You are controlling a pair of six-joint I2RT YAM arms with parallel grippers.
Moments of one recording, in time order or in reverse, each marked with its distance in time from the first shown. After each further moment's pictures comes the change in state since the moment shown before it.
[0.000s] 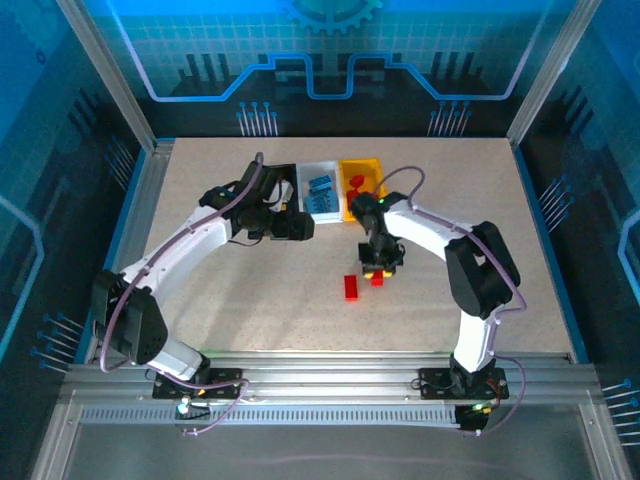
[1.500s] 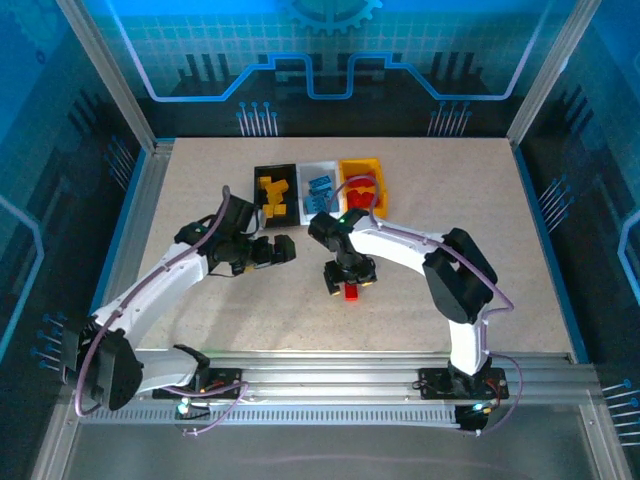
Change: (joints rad) left arm 0.046 -0.261 -0.320 0.054 0.046 -0.209; right arm 0.267 0.076 0.063 -0.017 0.058 -0.012
